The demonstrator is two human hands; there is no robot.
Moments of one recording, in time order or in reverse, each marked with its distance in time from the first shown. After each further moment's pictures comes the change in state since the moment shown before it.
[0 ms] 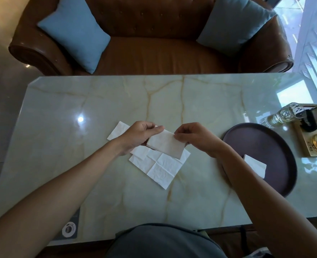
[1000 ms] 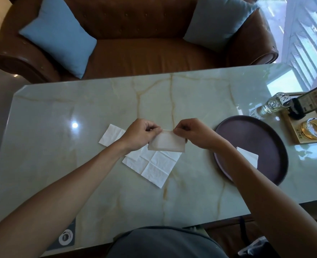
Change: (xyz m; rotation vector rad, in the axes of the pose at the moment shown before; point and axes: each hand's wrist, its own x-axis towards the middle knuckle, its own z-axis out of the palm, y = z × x) left_hand 0.011 0.012 0.033 0.414 0.140 0.174; right_hand -0.019 0.002 -0.024 -0.226 0.095 -0.066
